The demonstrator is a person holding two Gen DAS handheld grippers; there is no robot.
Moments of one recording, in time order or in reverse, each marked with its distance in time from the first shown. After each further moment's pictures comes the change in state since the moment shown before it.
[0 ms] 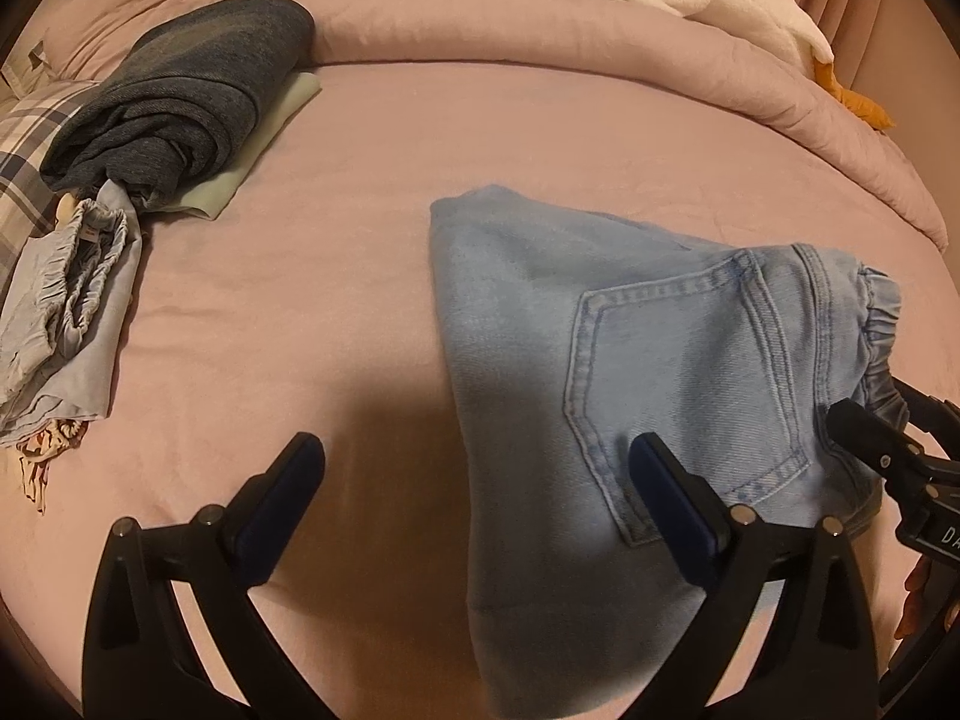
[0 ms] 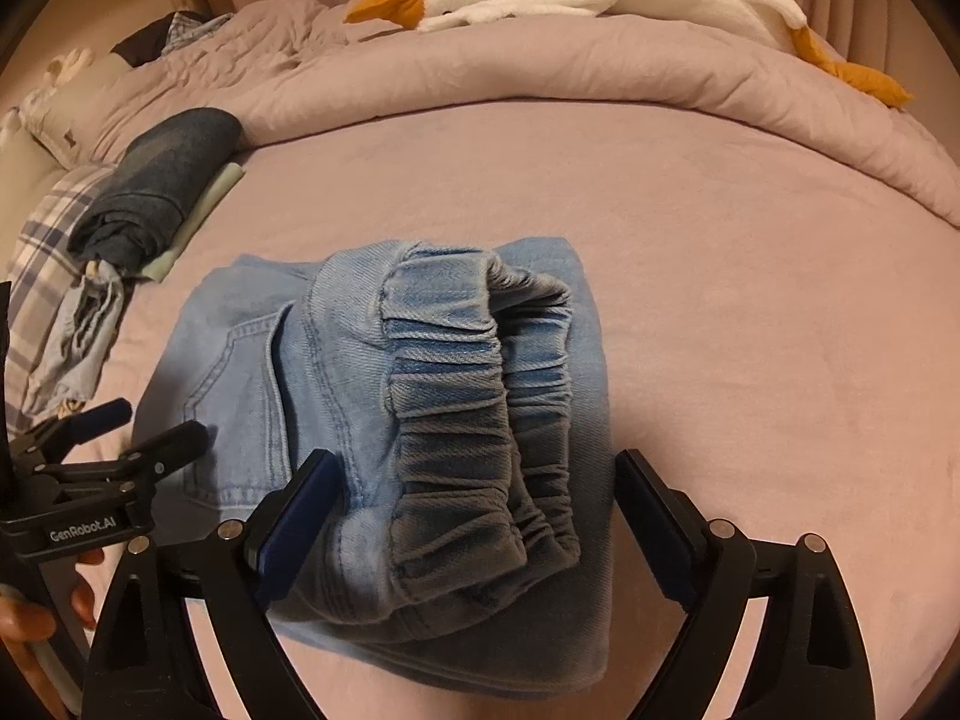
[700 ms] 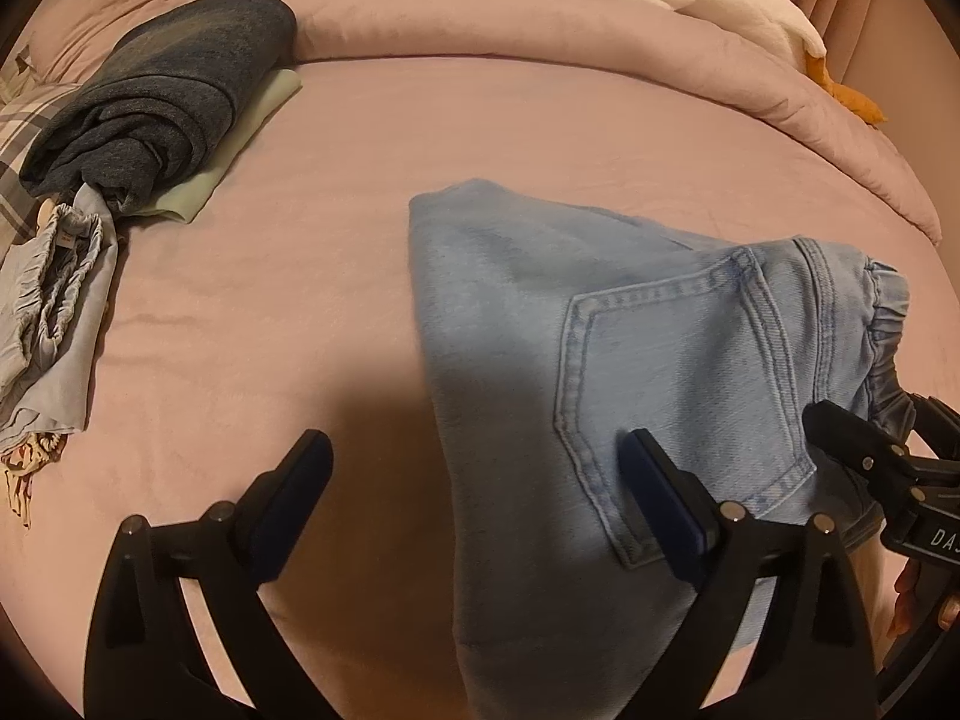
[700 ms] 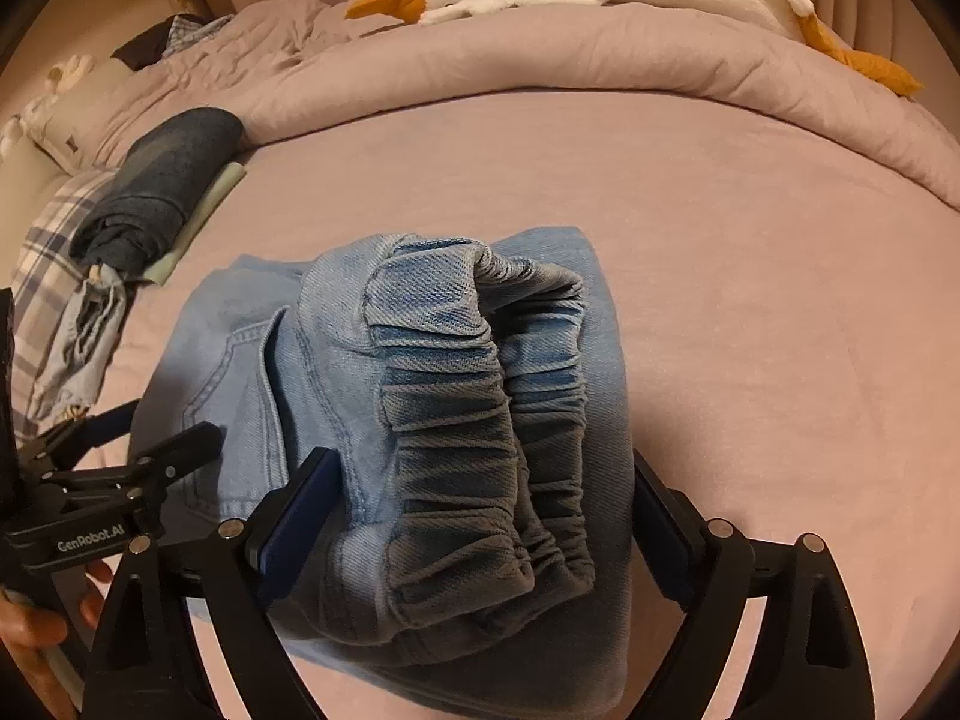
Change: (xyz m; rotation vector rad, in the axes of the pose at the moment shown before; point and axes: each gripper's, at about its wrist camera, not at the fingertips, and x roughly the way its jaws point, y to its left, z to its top) left arm 0.016 -0.001 0.005 0.021 0.003 -0.028; right arm 0.012 -0.001 0.002 0.012 0.015 0.037
